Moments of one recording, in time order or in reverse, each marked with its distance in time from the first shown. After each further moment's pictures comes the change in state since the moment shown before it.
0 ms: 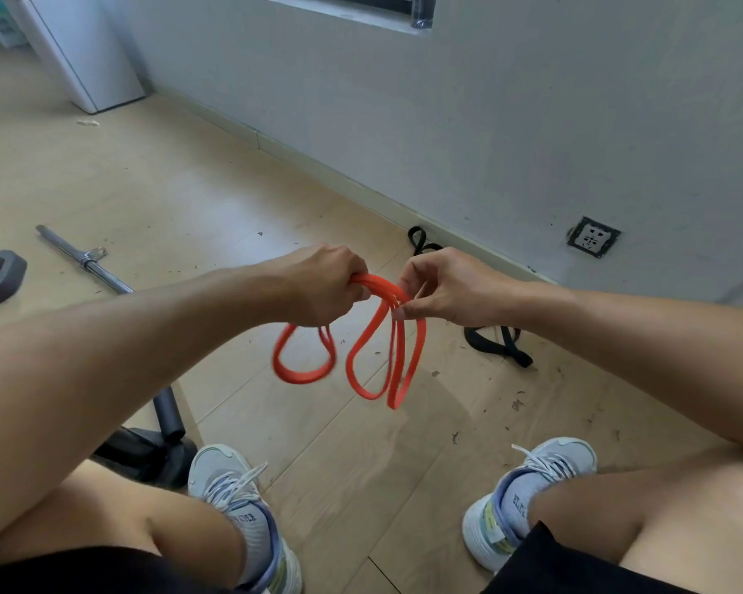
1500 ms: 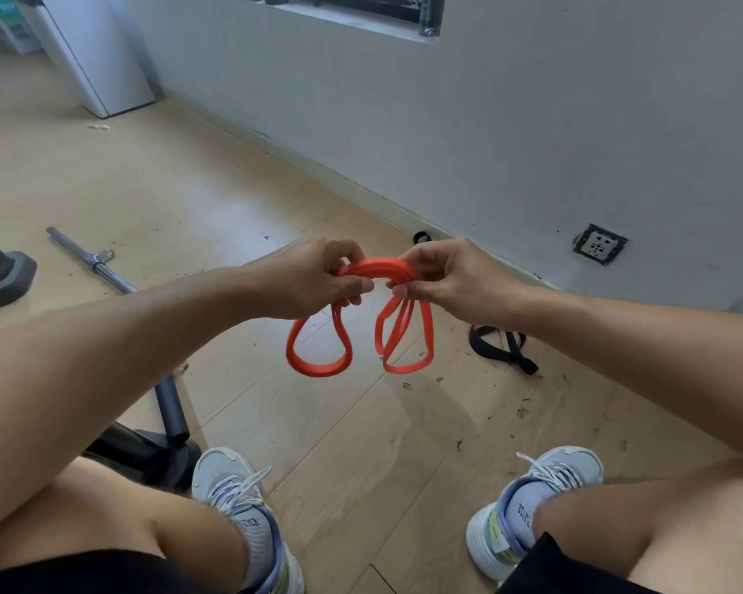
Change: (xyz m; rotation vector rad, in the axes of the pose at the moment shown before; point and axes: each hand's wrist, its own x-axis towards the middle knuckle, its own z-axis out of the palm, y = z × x) left_hand -0.003 -0.019 -0.004 -0.335 0.091 -0.007; right_hand 0.001 -0.010 0.001 0.116 0.152 -0.094
